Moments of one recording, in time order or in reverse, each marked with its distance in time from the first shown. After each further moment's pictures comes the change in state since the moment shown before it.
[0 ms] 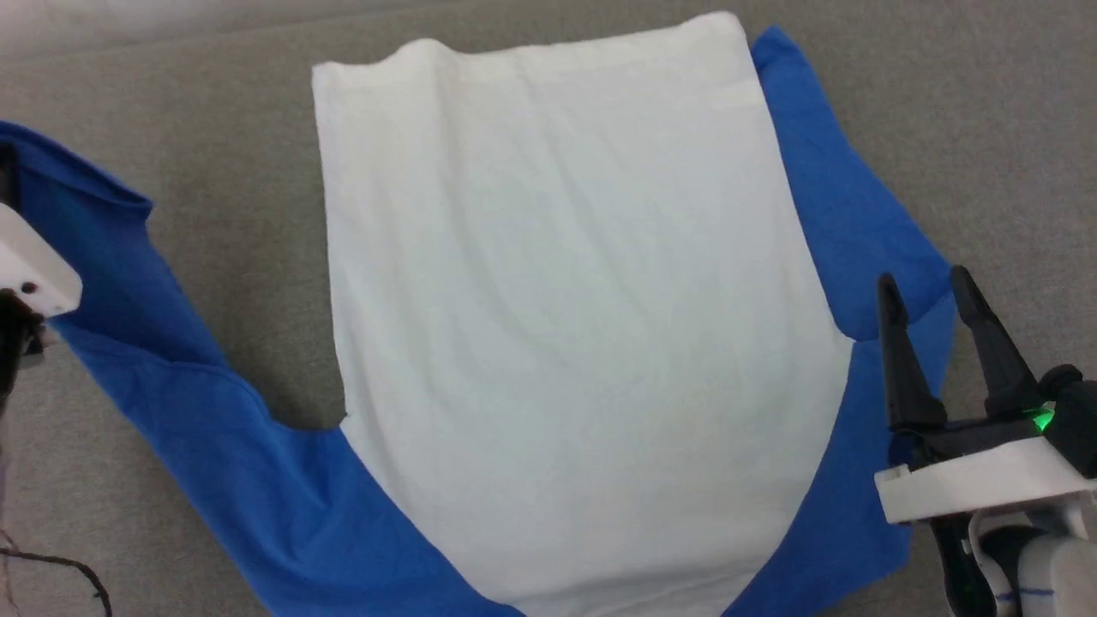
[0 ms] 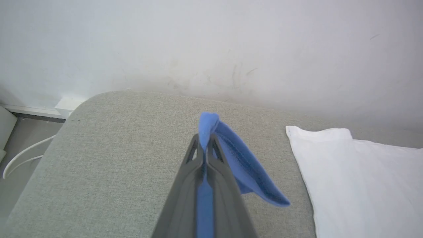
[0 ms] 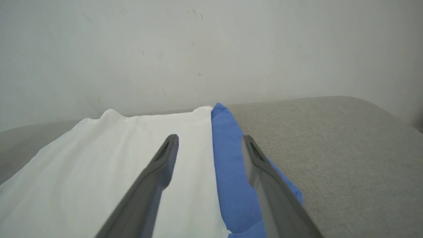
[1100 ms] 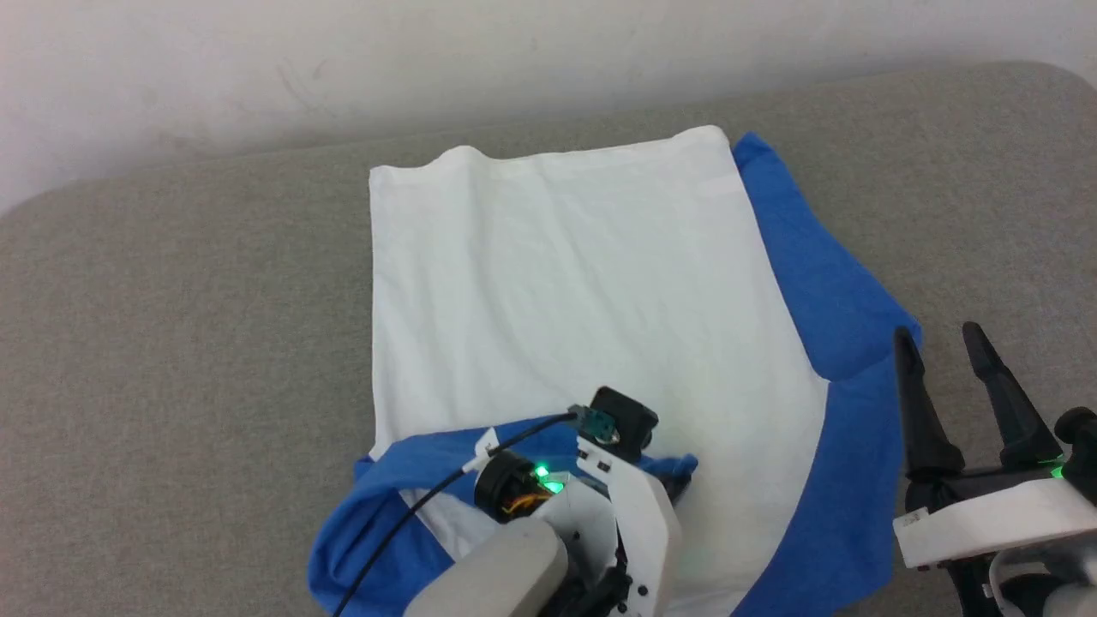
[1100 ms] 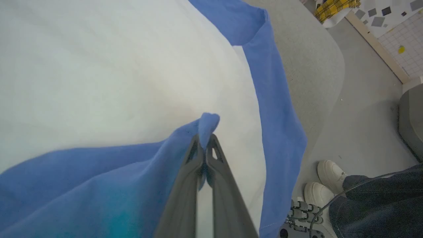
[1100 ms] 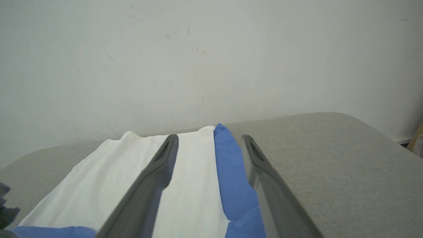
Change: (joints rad) left arm 0.062 -0.585 -0.778 0.238 0.064 -0.210 -0.057; right arm 0.124 0.000 -0.045 -0.071 0.031 0.000 0.088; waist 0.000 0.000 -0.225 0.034
